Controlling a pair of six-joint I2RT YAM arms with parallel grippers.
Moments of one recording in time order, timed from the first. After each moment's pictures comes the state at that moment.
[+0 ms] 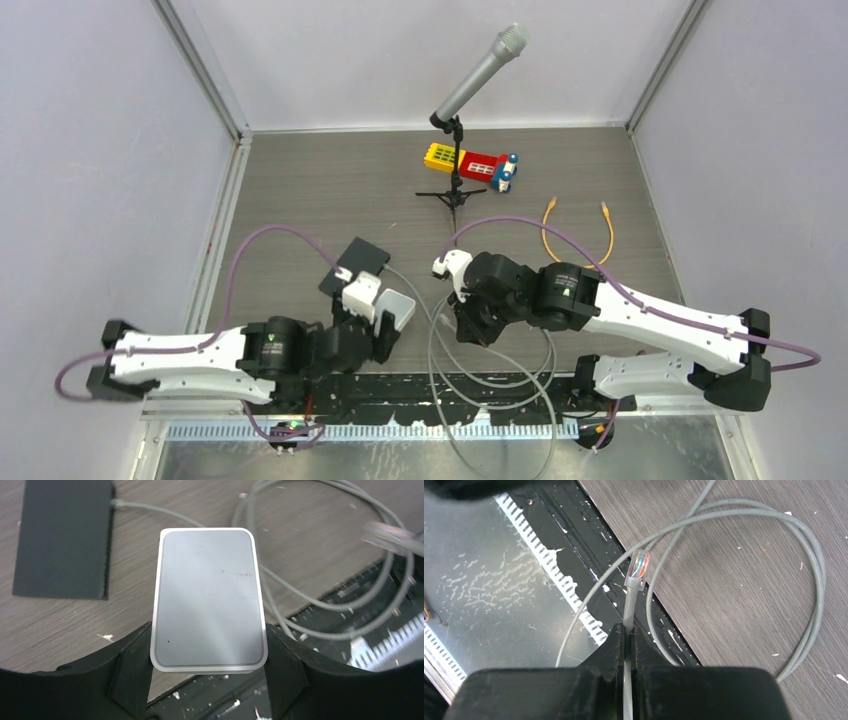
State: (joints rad) left arm -1.62 0.74 0.74 -0.81 -0.78 -0.81; right arm 1.20 1.13 1.14 -0.92 -0.07 0.35
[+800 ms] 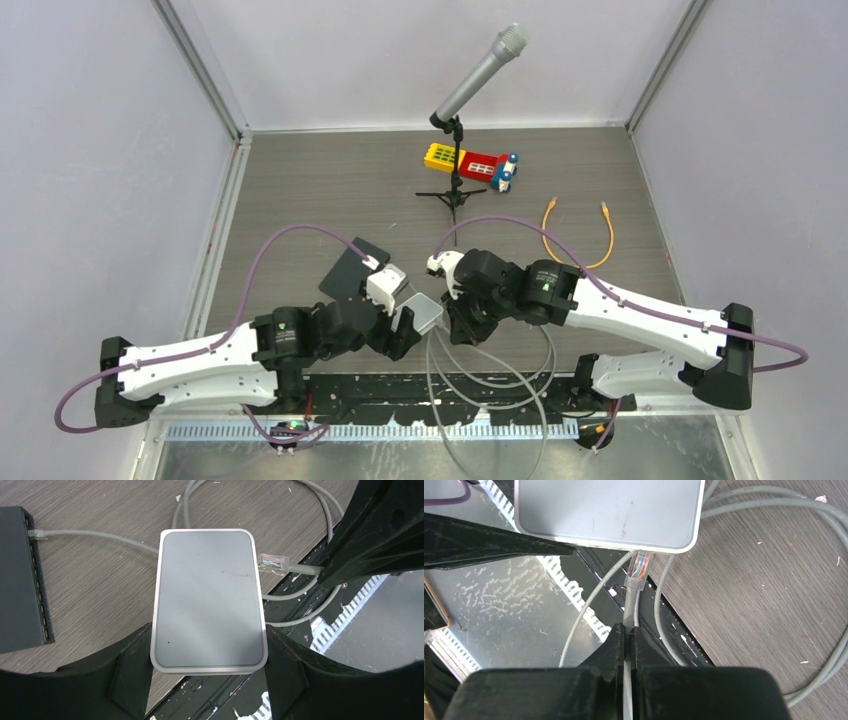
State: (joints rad) left arm -1.31 0.78 0.70 -0.53 -0.33 -0.52; right arm 1.16 1.18 1.08 -0.85 -0.13 0.40
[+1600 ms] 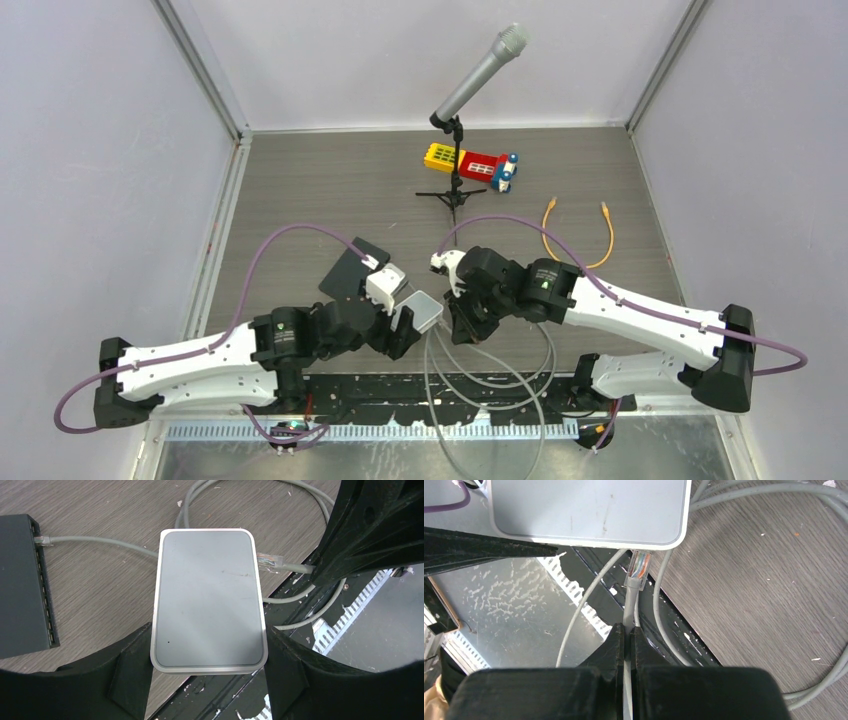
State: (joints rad) left arm -1.31 0.77 0.70 -0.52 -0.34 -0.50; right arm 1.11 1.18 1.05 -0.84 -0.18 0.42
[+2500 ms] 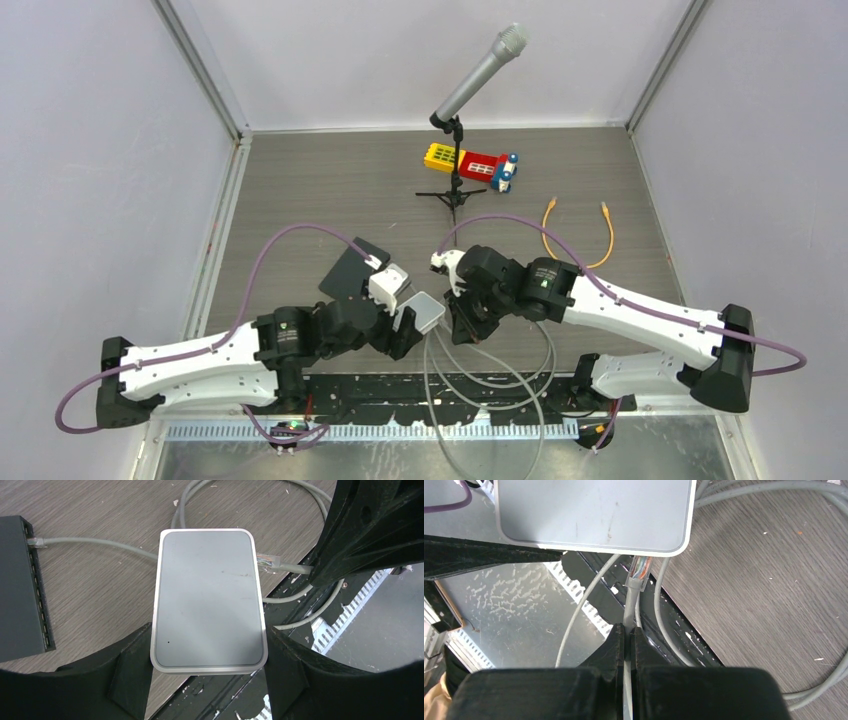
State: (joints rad) left arm -1.31 0.78 0.70 -0.50 -0.31 -0.49; right arm 1.10 1.18 1.05 -0.84 -0.19 0.42
